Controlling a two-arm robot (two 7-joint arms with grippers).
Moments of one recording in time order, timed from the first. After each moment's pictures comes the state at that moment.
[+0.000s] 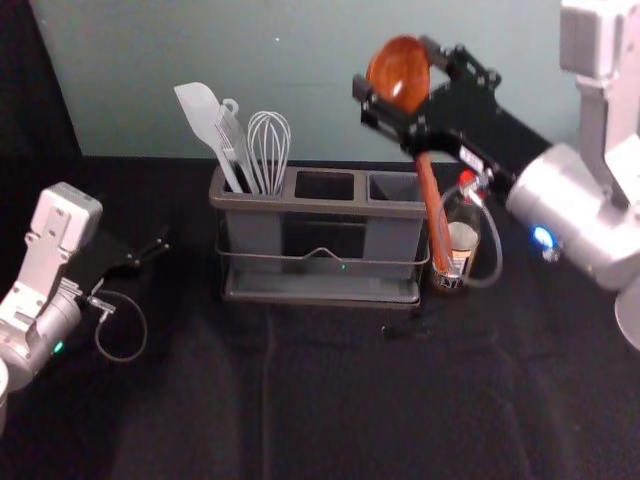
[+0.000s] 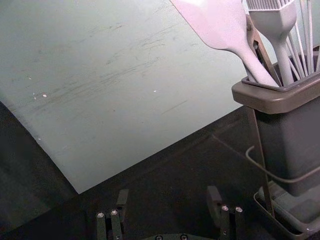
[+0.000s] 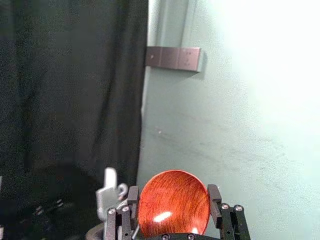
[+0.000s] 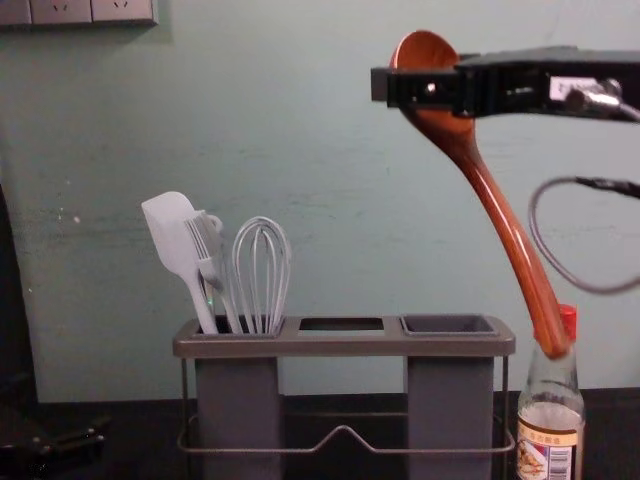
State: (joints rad) left arm -0.20 0.60 0.45 -1.41 -0.25 -0.12 0.03; right arm 0.25 0.38 -0.32 -1.95 0.27 0.27 0.24
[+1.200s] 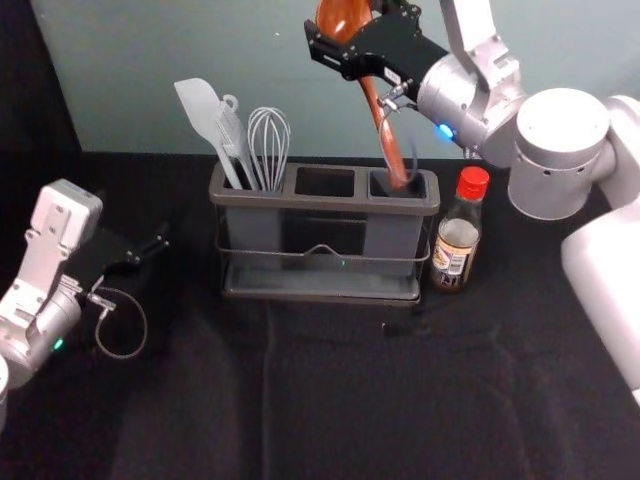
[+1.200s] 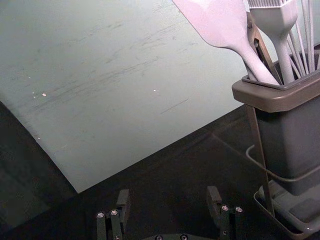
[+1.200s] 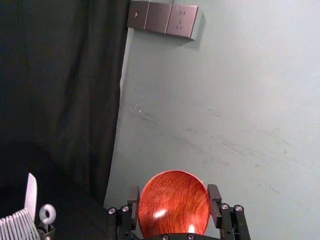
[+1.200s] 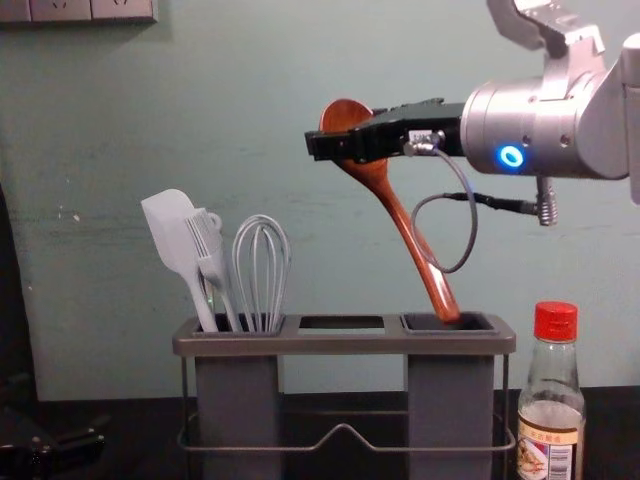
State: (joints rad) left arm -0.20 0.60 0.45 -1.41 -0.25 -0.12 0.03; right arm 0.65 0.15 -0.42 -1.39 0.09 0.24 0.28
